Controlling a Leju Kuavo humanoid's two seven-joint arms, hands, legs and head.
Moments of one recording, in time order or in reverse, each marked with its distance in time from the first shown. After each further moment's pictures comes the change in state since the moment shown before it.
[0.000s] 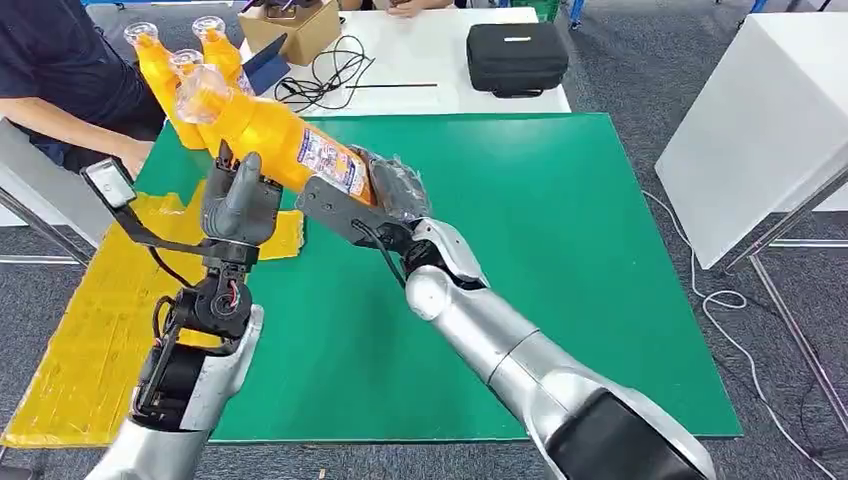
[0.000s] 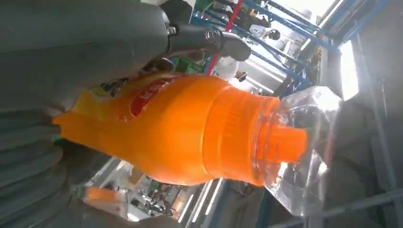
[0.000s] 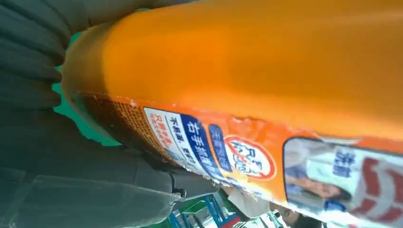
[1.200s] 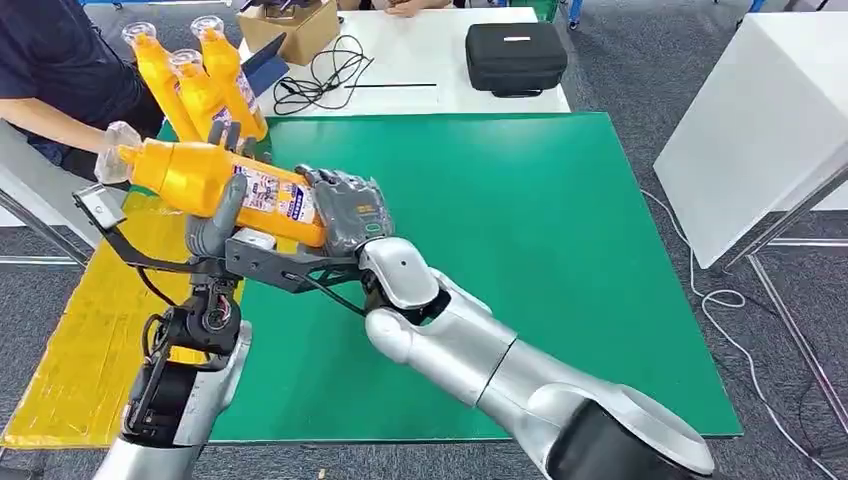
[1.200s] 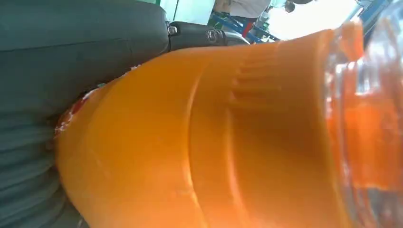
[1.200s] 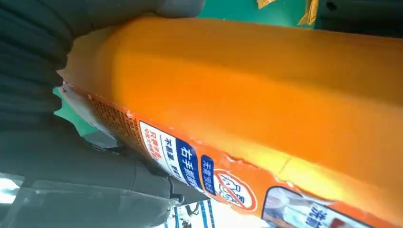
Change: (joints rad) left arm 0.061 0.015 0.043 -0.010 -0.066 0.047 0.009; right arm -0.019 -0.002 0.339 -0.175 0.179 0.082 0.284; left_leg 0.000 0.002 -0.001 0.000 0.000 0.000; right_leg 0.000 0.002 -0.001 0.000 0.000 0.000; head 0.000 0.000
